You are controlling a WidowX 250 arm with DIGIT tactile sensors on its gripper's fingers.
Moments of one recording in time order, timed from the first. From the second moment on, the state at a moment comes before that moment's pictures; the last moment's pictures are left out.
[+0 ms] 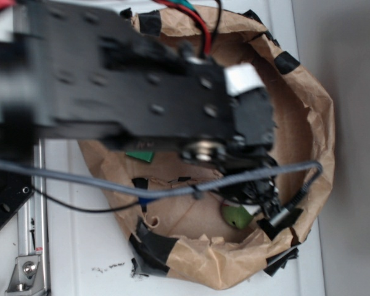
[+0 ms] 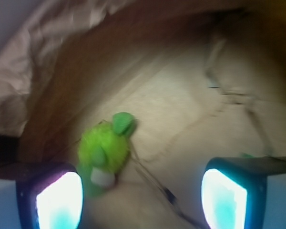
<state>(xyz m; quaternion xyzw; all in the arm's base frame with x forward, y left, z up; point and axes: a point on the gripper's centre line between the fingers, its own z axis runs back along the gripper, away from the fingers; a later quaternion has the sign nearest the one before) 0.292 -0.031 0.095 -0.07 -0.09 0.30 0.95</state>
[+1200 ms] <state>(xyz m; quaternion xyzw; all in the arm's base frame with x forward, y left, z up) 0.275 -0.024 0.107 -0.06 -0.09 0.16 0.98</state>
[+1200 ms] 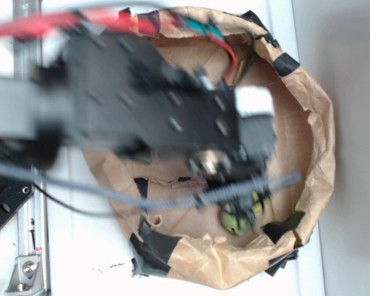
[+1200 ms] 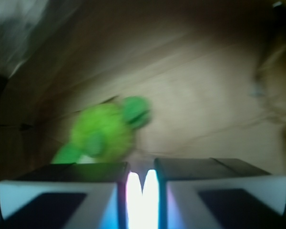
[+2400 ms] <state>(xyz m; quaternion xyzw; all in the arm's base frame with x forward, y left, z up) 0.332 -0.081 0.033 -0.13 -0.01 0.08 0.99</state>
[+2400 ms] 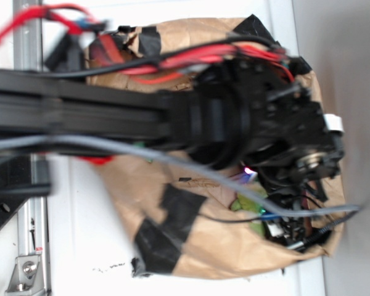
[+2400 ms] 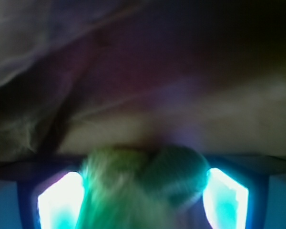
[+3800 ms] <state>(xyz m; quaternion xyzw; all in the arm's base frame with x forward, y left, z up) 0.264 -0.004 0.153 0.00 -0.07 -0.07 1.00</state>
